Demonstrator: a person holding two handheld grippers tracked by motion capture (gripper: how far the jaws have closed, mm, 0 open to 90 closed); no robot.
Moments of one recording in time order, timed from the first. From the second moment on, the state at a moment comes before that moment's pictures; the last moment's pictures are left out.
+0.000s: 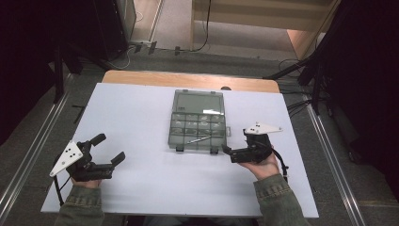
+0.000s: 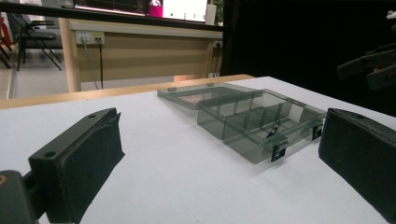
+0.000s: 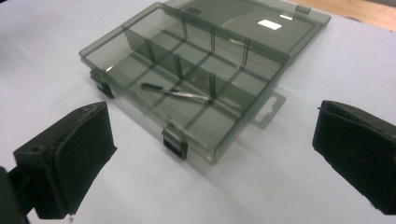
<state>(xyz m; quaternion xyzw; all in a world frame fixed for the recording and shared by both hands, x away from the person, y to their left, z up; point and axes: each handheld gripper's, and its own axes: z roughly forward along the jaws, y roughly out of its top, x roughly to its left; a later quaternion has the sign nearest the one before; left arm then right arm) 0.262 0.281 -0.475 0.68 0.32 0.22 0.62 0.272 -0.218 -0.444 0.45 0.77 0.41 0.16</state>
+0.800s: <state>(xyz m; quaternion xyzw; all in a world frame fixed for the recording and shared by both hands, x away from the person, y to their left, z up) 0.262 0.280 -0.476 0.68 0.32 0.22 0.62 0.209 -0.264 -0.479 0.46 0.73 0.46 0.21</state>
